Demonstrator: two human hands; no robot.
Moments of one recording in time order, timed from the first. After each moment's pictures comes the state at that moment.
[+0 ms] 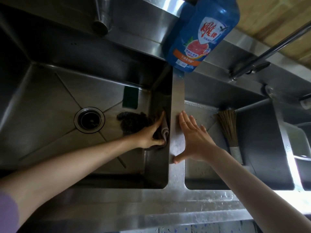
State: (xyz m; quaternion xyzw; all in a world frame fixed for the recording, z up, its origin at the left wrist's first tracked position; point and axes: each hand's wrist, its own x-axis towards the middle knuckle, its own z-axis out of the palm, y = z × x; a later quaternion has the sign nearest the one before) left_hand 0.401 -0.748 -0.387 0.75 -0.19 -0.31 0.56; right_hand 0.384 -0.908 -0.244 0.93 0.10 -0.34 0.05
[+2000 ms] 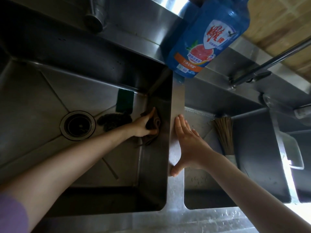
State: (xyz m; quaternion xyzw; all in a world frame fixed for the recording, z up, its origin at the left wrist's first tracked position) left_hand 0.472 -0.752 -0.445 0.78 -0.12 -0.30 0.53; right_hand 0.407 -0.895 -0.248 0.92 0.13 -0.37 0.06
